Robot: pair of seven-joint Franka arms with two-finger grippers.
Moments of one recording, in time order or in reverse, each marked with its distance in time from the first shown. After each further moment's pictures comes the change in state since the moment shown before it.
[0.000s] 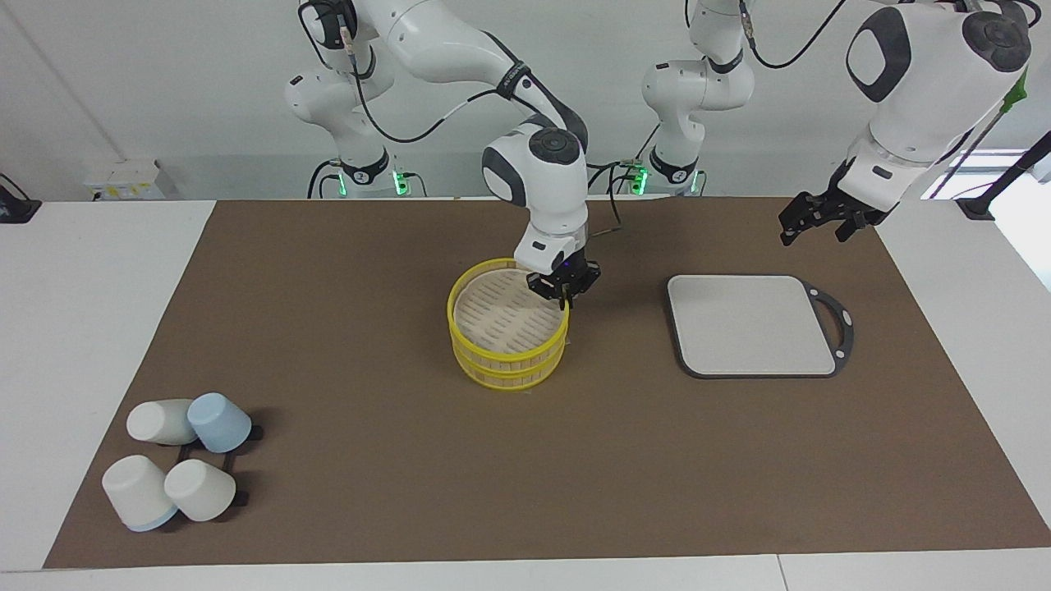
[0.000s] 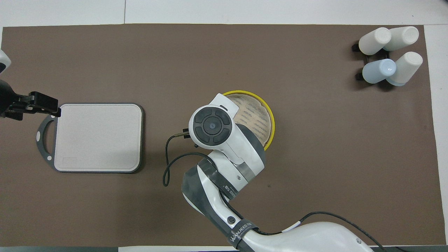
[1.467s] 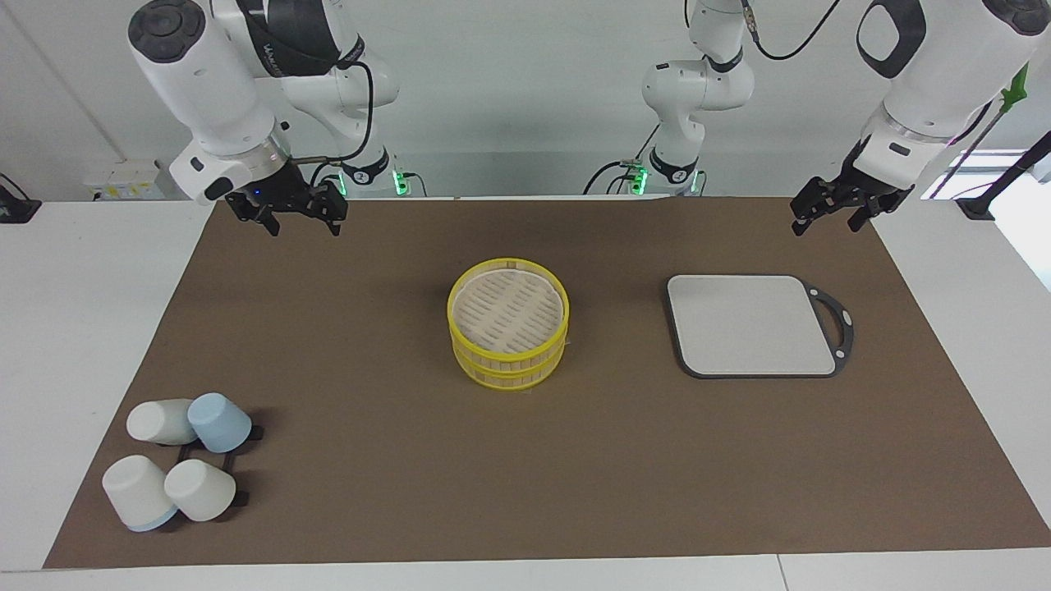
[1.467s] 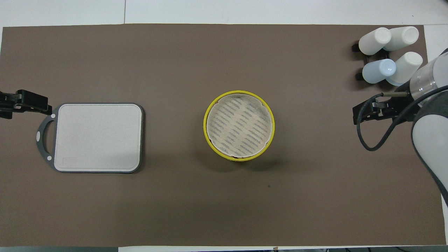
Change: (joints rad) left arm 0.010 -0.024 0.001 0.014 0.000 -0.003 0.000; right arm -0.591 -0.426 -0.013 0.000 -0.007 -0.708 -0.417
